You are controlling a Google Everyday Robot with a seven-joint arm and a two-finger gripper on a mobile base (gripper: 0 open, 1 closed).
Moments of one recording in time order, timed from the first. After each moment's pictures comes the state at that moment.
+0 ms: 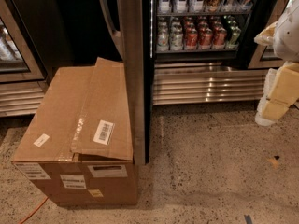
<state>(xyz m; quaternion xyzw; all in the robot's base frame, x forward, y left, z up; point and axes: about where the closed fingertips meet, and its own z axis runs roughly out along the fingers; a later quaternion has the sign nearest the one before) 0.438 -0.216 0.977 -0.60 0.78 -0.04 0.16</state>
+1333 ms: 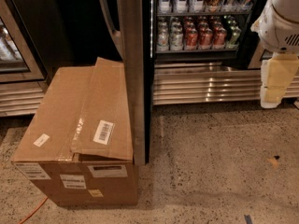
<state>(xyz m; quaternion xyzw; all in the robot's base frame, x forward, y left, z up) 0.491 -0.246 0.971 -0.64 0.75 -0.16 0.09</state>
